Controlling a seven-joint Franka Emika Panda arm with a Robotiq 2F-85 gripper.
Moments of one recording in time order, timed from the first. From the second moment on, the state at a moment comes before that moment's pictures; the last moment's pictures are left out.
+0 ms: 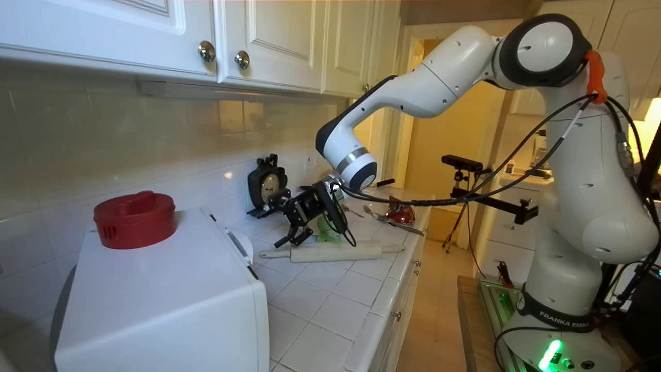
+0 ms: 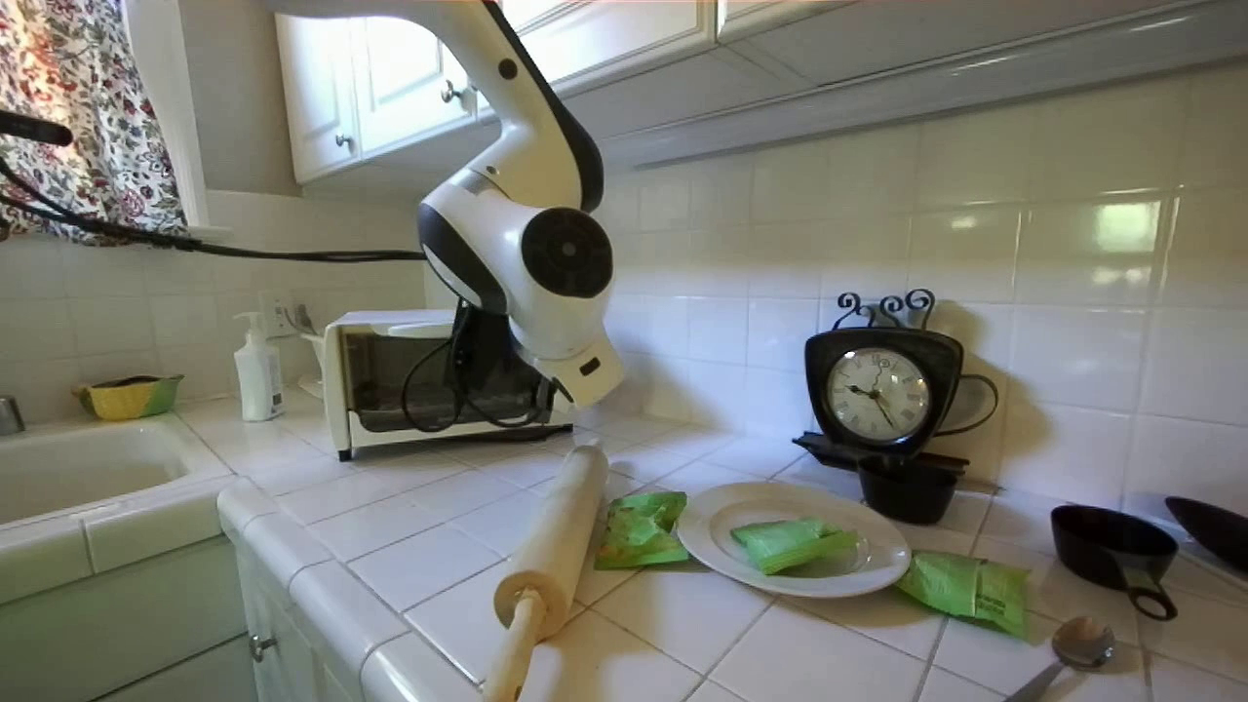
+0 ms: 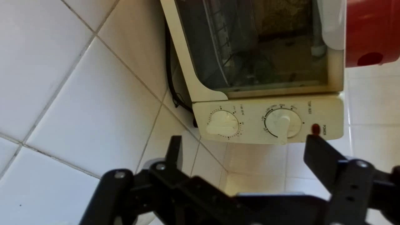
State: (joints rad) arm -0.02 0.27 -0.03 -2.17 1.79 2.37 -0.59
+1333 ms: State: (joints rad) arm -0.02 0.34 -0.06 -2.04 1.76 2.31 -0.59
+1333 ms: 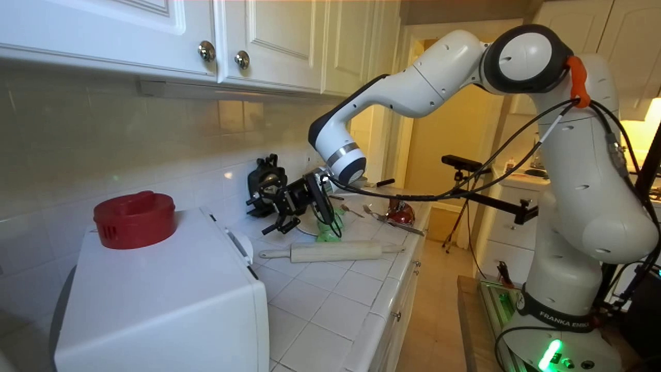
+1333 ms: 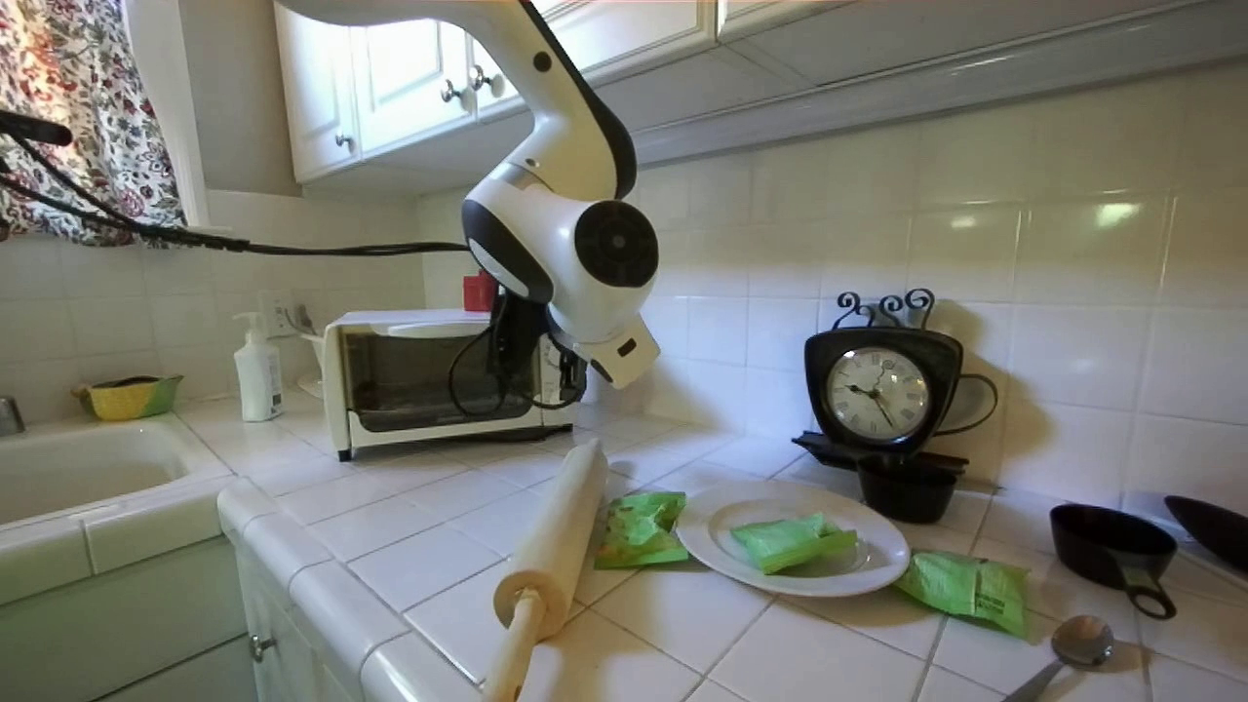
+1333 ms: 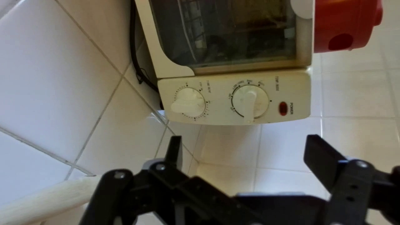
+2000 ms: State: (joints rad) arm -0.01 0.47 -0.04 -1.85 1.76 2.21 -0.58
